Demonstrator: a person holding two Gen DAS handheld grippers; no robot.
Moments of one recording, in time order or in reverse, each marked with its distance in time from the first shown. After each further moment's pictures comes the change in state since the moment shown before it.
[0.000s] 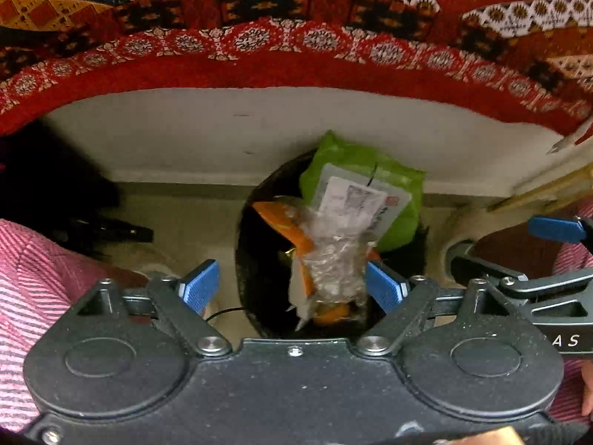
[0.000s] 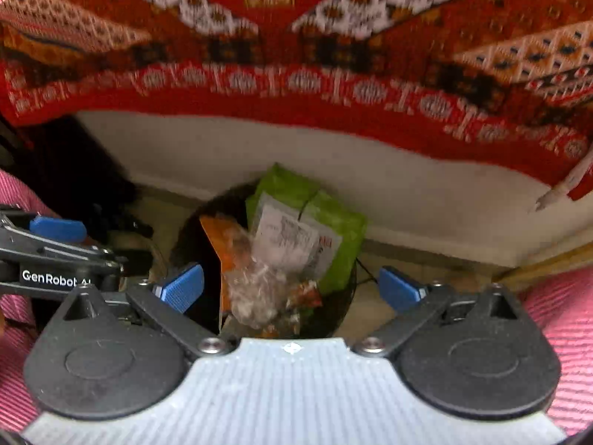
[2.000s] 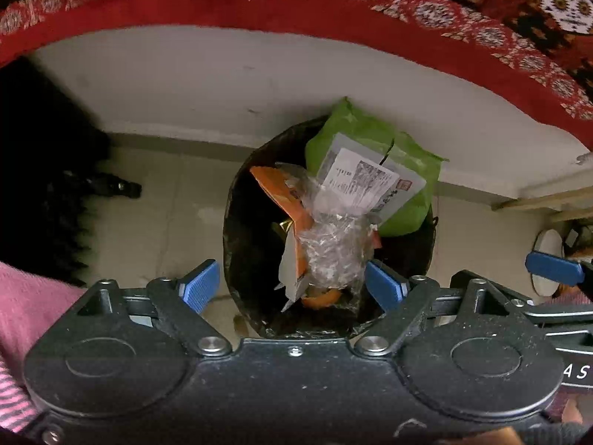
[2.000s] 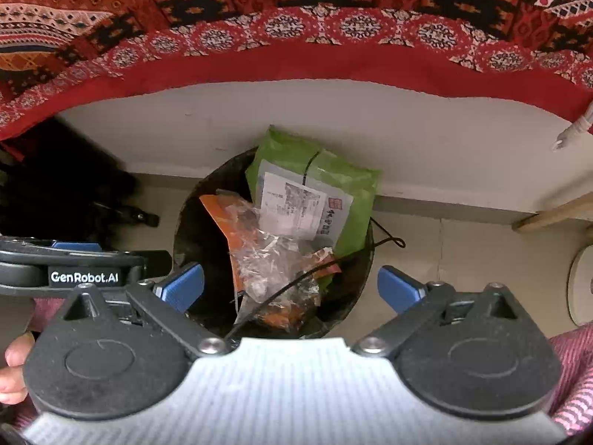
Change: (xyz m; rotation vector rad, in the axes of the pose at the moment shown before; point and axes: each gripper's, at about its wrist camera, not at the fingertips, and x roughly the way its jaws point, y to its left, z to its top) left arm 0.049 0.009 0.005 -0.131 0.129 -0.029; right arm 0.026 -0.004 -0.008 0.137 0.102 0.033
